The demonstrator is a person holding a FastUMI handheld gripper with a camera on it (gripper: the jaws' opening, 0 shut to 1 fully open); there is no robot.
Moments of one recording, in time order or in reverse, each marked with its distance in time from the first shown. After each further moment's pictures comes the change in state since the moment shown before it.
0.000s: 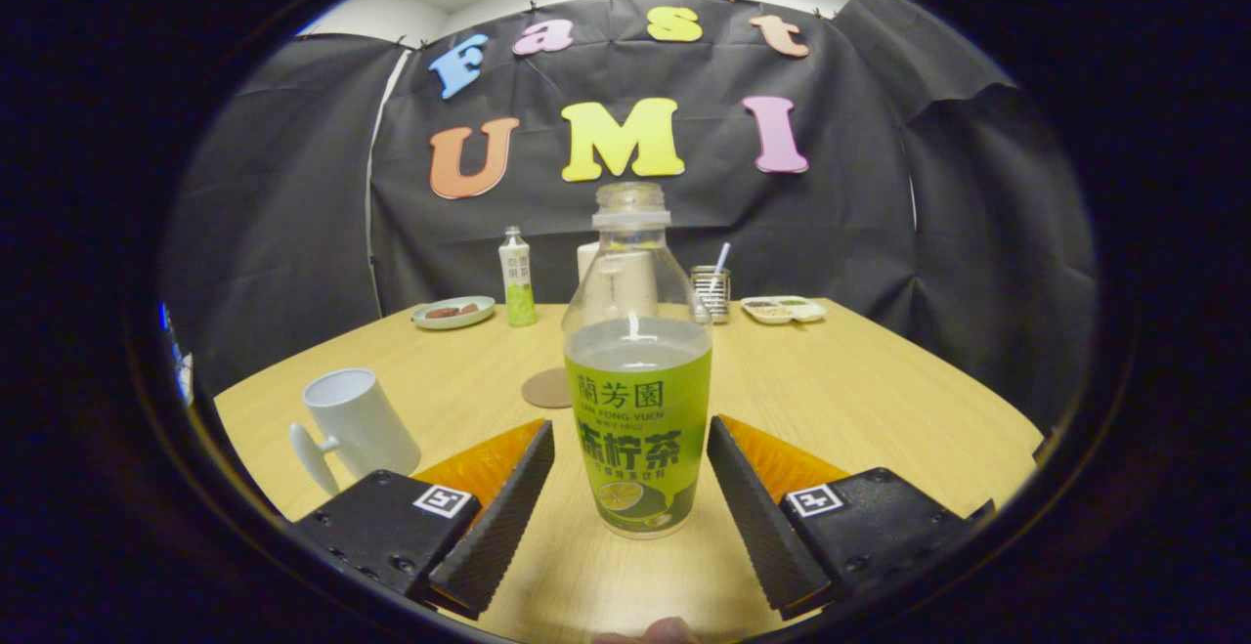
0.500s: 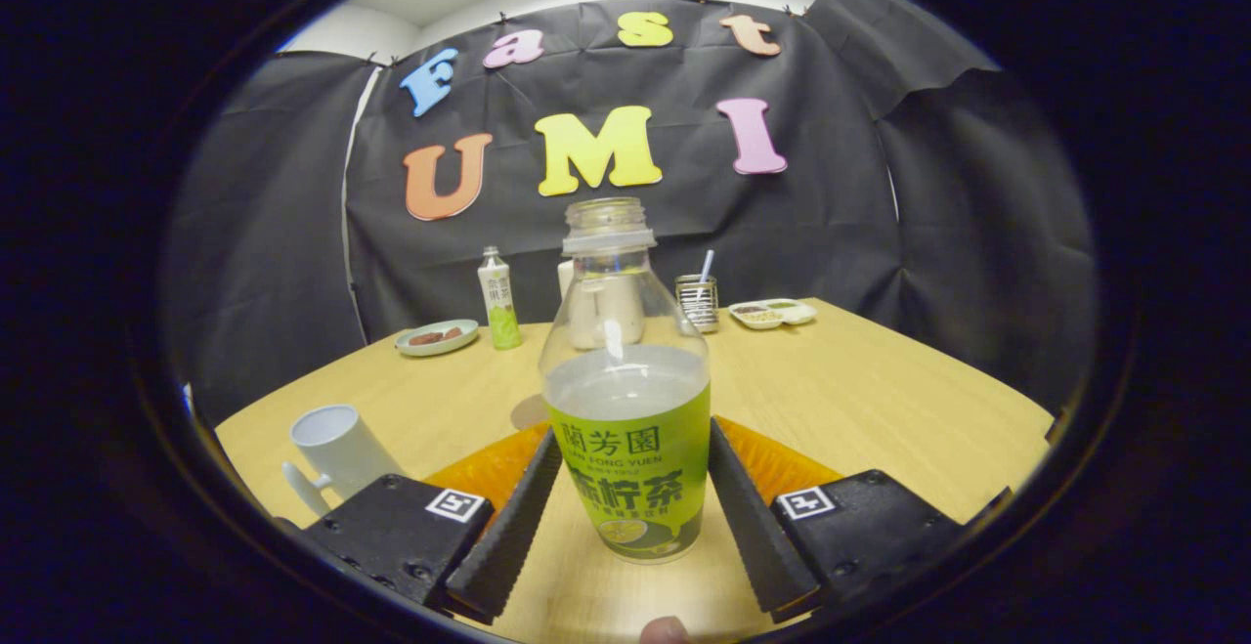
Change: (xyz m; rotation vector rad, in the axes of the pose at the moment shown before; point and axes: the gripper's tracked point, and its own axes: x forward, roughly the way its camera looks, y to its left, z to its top) arm 0.006 0.000 0.020 0.073 -0.061 -0.034
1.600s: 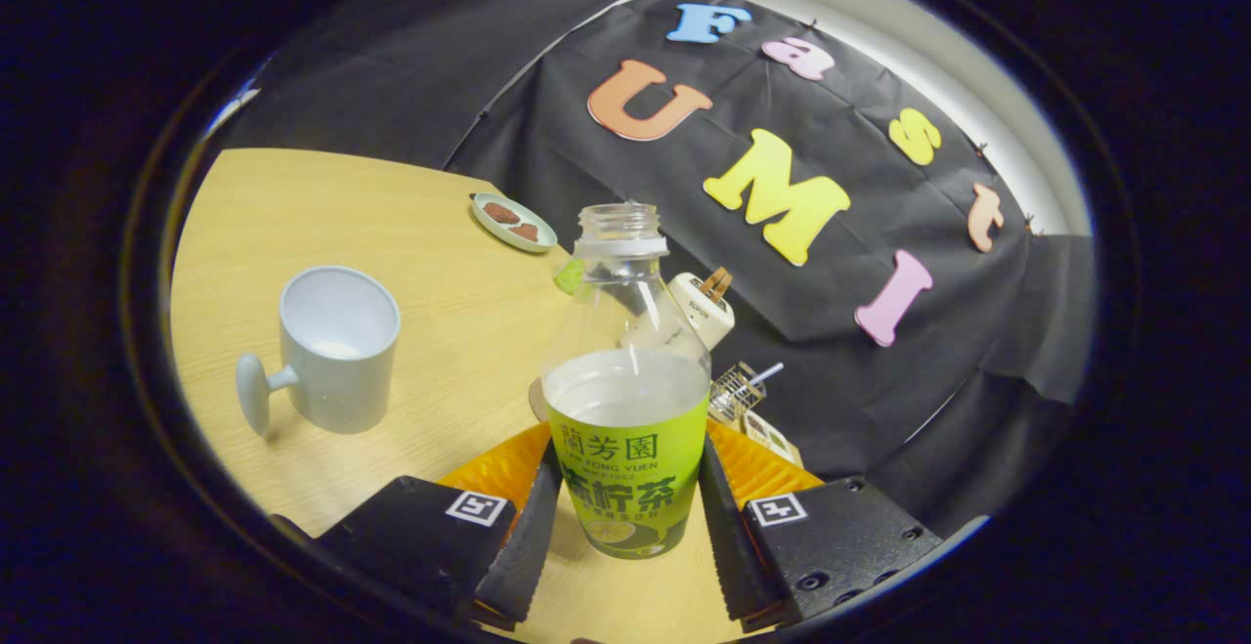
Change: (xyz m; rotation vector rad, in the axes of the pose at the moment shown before) arm 0.013 0.072 0.049 -0.899 0.049 -0.034
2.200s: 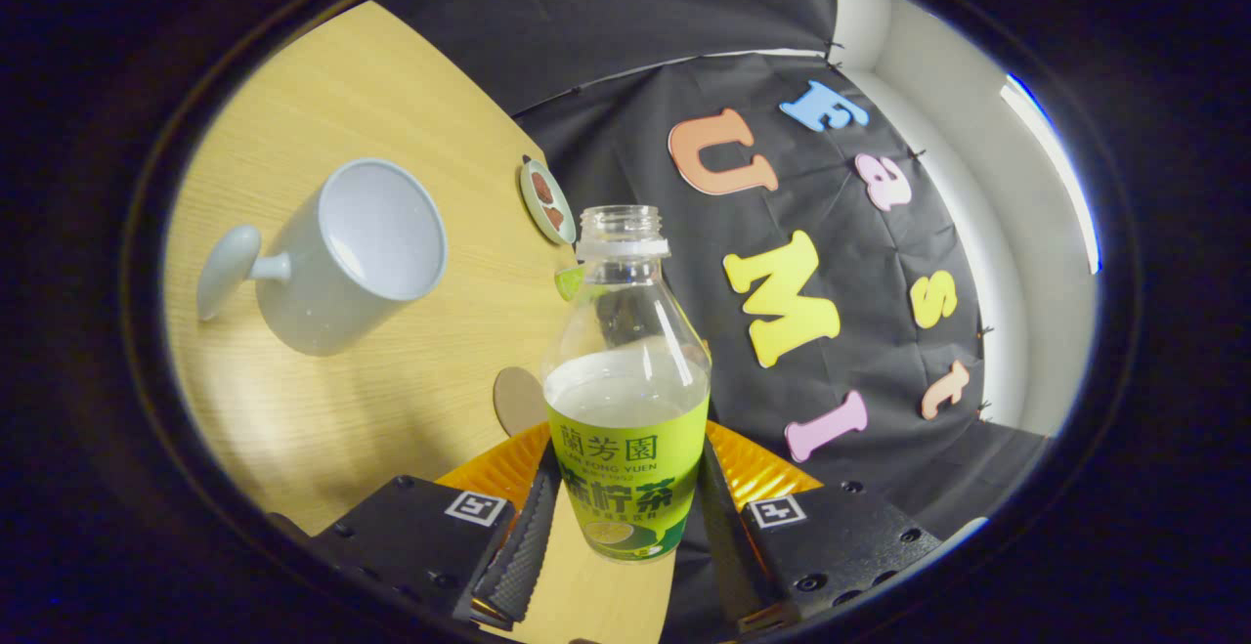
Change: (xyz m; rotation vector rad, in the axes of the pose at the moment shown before) arm -0.002 0.004 0.023 -0.471 -0.089 -0.188
